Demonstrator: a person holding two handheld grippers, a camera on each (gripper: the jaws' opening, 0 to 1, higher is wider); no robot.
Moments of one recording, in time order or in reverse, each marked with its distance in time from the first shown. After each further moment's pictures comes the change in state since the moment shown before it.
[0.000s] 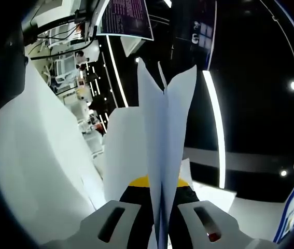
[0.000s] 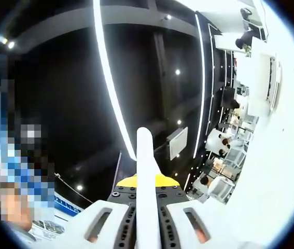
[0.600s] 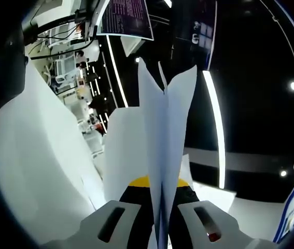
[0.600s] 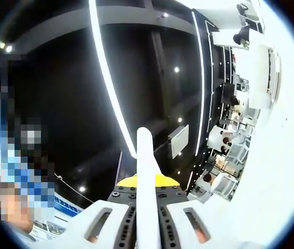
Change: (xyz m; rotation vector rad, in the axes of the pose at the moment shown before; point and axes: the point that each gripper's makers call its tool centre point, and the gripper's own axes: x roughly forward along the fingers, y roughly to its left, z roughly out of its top) left arm 0.000 -0.001 -0.001 -0.002 0.000 -0.002; right arm 0.012 -0.002 -0.021 0.038 0.004 0.010
